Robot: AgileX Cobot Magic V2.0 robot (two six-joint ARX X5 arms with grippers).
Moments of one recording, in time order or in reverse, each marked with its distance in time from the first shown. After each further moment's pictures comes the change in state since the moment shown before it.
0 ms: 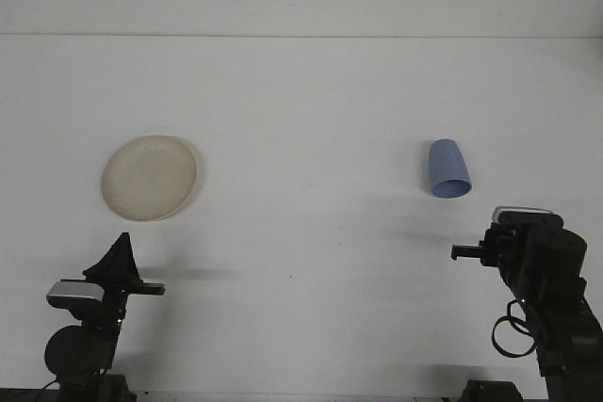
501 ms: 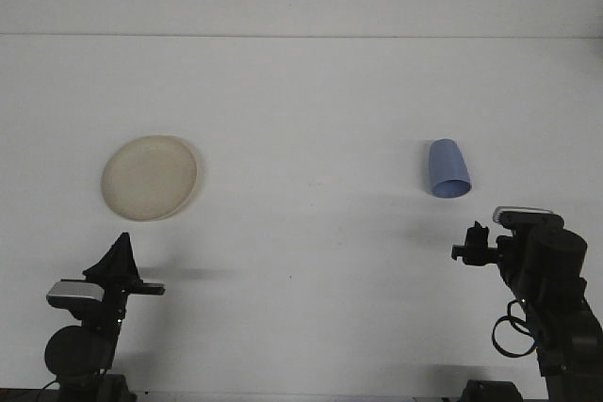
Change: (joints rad) left arm 0.000 0.000 0.000 0.000 0.000 0.000; right arm 0.000 0.000 0.000 0.000 0.000 0.000
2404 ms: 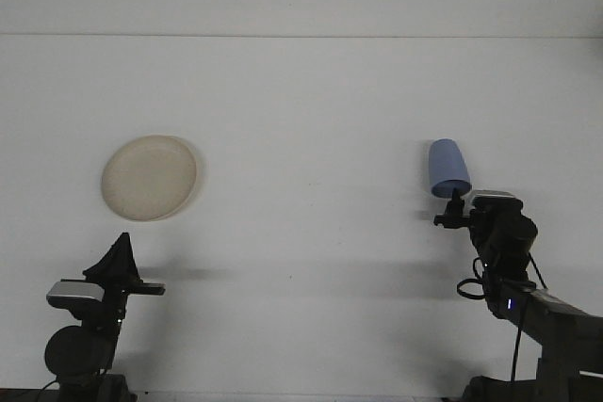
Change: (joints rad) left arm 0.000 0.000 0.000 0.000 0.000 0.000; right arm -0.126 0.747 -0.407 1.408 -0.153 -0.015
